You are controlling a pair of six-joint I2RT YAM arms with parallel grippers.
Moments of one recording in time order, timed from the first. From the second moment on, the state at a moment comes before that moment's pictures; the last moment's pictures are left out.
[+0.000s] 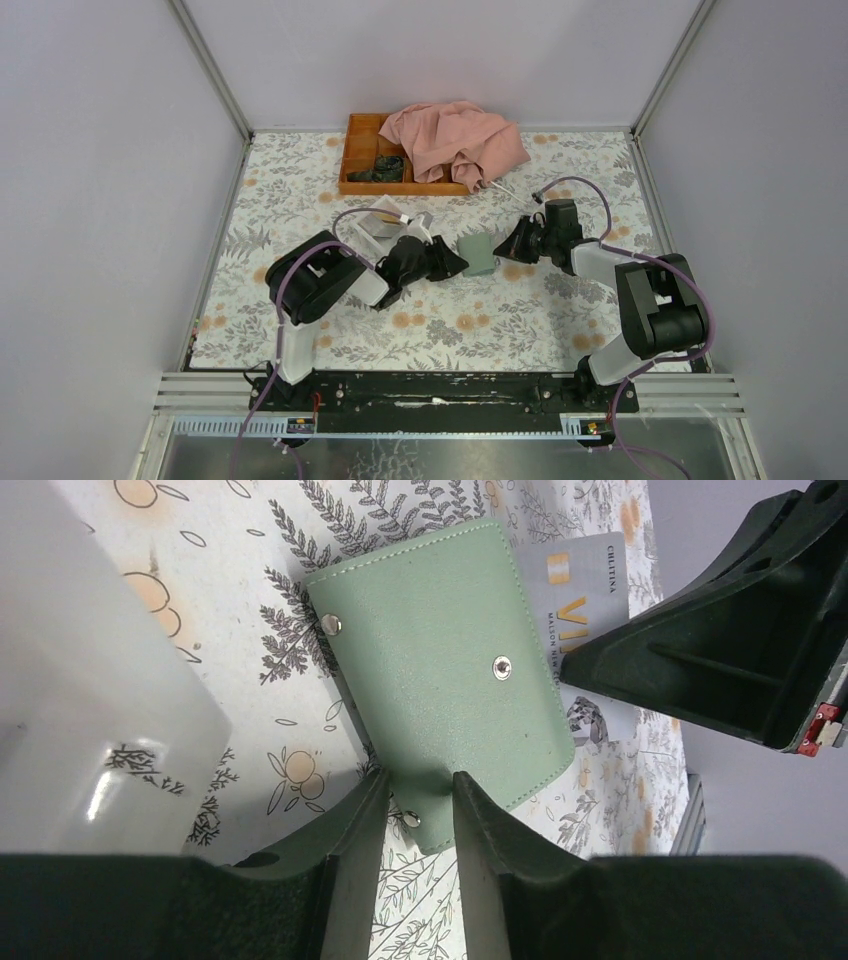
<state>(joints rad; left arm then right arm) -0.73 1.98 0.69 0.89 0.13 -0.90 0.20 1.57 0.68 0.10 -0.48 0.59</state>
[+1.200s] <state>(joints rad) -0.65 2.00 0.62 1.02 0.25 -0.95 0.25 1.70 0.64 0.36 -0.56 0.65</state>
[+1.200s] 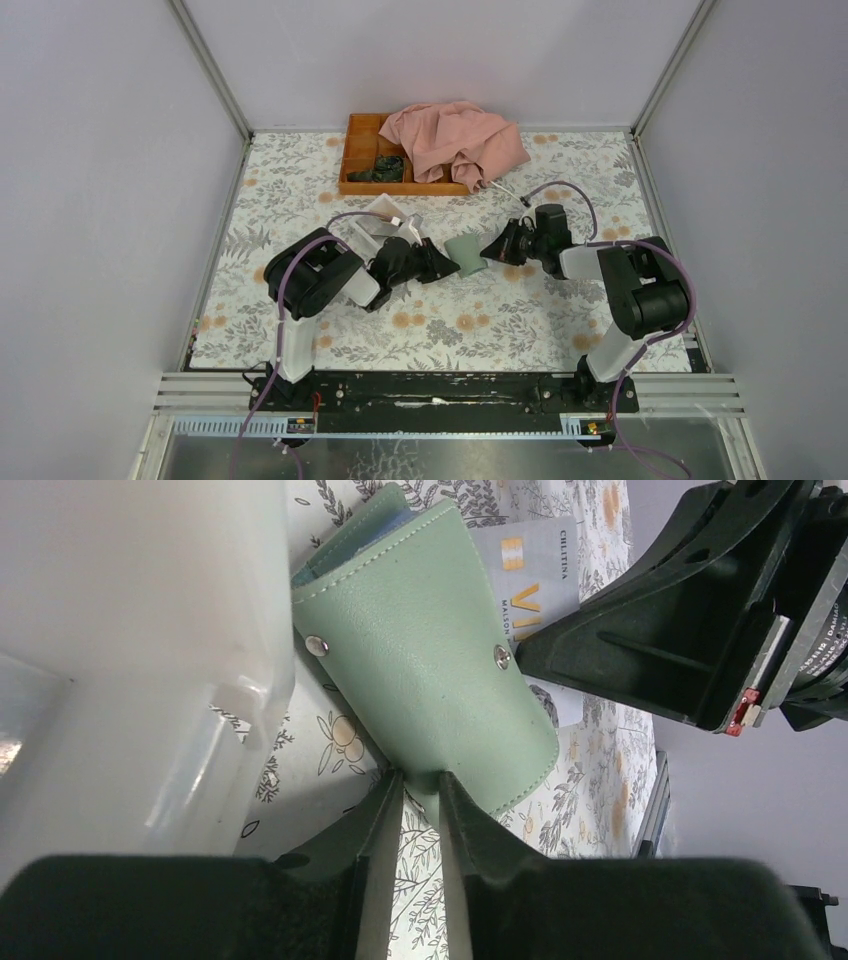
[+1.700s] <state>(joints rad) -0.65 2.01 0.66 0.96 0.27 -0.93 0.33 1.58 0.64 0.35 -0.56 0.66</state>
